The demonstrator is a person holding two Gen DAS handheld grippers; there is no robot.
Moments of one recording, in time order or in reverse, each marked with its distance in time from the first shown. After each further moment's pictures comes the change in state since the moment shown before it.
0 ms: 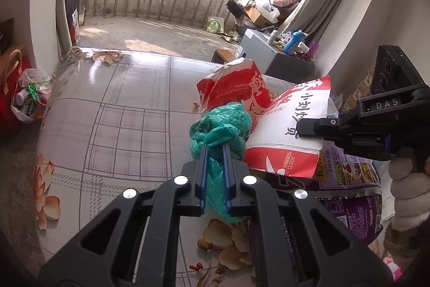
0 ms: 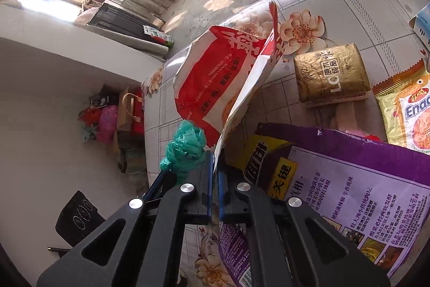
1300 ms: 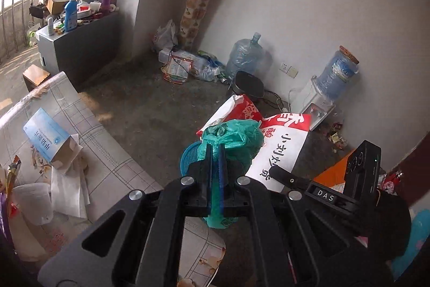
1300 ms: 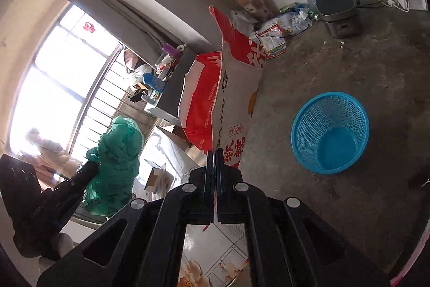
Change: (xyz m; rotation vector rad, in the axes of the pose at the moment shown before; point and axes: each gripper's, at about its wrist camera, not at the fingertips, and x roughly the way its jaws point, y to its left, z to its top) left arm 0.020 -0.552 -0.117 0.614 0.375 -0.603; right arm -0.388 -0.344 -0.277 0.595 -0.935 -0.211
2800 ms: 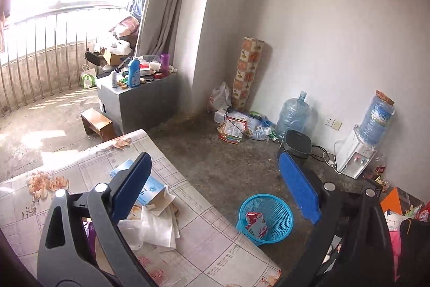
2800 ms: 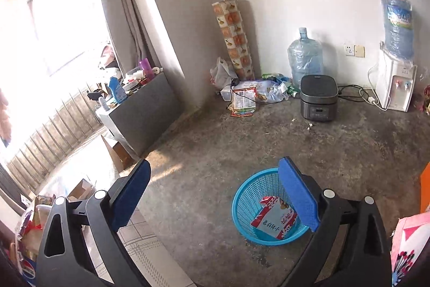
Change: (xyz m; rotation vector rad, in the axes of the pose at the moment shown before) left arm -0.169 0.060 0.008 -0.043 -0.389 0.303; right arm 0.035 0.041 0.007 -0.437 -0.280 -0.275
